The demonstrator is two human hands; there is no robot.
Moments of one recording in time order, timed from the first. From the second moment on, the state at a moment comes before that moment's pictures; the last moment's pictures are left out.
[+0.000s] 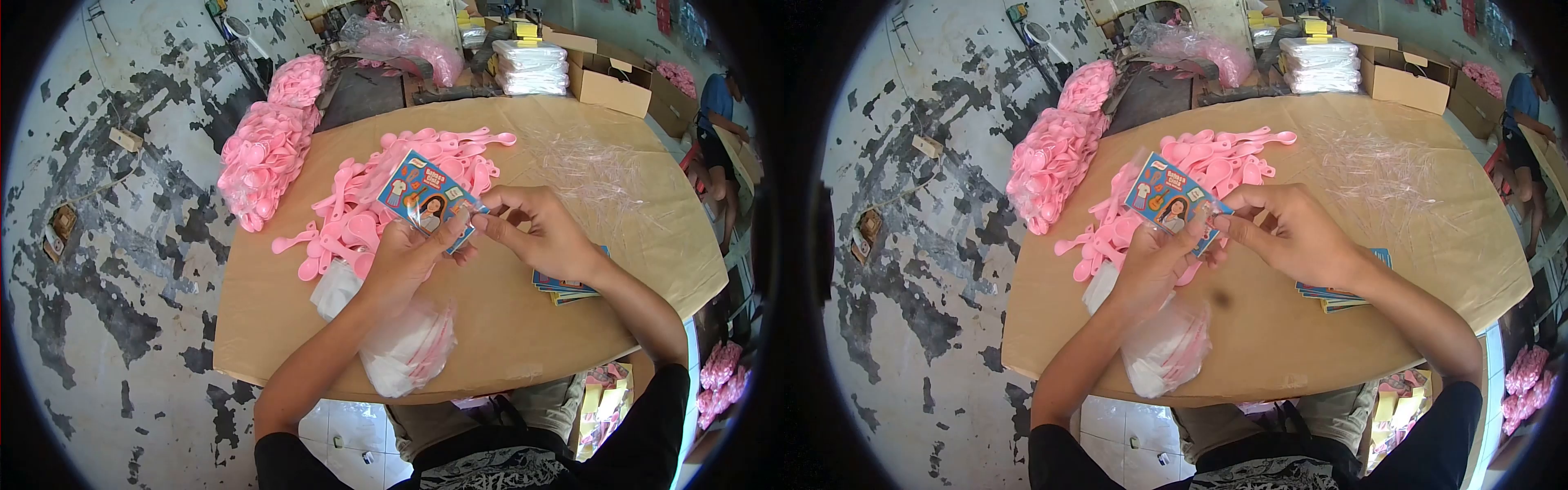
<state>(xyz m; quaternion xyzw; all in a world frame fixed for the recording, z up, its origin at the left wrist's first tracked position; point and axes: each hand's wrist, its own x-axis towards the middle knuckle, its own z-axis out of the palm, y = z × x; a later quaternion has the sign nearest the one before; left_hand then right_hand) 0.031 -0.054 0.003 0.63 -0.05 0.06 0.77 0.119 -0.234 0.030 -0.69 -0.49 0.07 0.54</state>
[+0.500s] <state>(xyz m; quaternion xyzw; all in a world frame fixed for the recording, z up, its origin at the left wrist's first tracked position) 0.032 -0.063 -0.007 0.65 -0.04 0.18 0.74 0.123 -0.236 0.024 -0.73 -0.44 0.10 0.51</state>
